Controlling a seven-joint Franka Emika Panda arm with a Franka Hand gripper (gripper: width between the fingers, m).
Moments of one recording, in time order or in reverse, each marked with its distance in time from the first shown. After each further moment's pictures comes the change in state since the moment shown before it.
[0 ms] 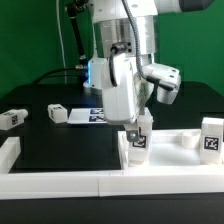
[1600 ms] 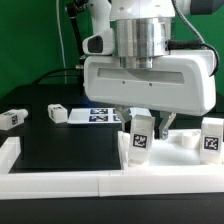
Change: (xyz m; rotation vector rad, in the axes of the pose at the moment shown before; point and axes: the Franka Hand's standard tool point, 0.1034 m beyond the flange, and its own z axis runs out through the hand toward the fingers) arm -0.012 0.004 0.001 -0.041 0.053 -1.126
